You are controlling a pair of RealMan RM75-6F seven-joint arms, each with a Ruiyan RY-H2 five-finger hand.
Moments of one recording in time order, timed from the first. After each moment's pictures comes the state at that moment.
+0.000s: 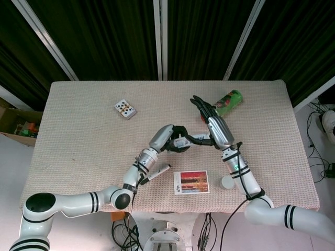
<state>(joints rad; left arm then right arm) -0.92 -1.90 -0.44 -1.33 1.11 0.86 -0.33 0.67 -1.47 0.34 -1.67 -1.30 1.12 0.23</state>
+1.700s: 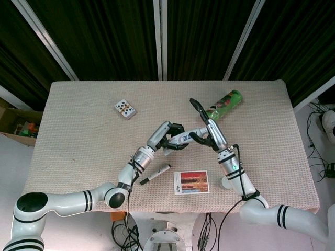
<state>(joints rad) -0.90 -1.84 -0.43 -1.36 1.20 0.86 -0.59 0.67 -1.55 0.33 -1.58 -1.36 1.11 0.65</state>
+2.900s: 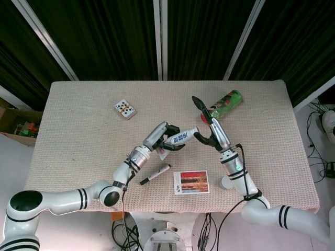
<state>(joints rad) -0.89 -1.77 -0.39 -1.37 1.22 0.83 -0.60 0.64 -1.52 0.33 -1.59 -1.41 1.19 0.70</state>
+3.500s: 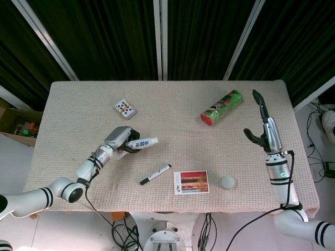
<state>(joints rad) -0.80 -1.52 -0.17 -1.33 1.28 0.73 -0.37 0.45 -1.32 0.30 -1.61 -1.39 1.35 0.66</state>
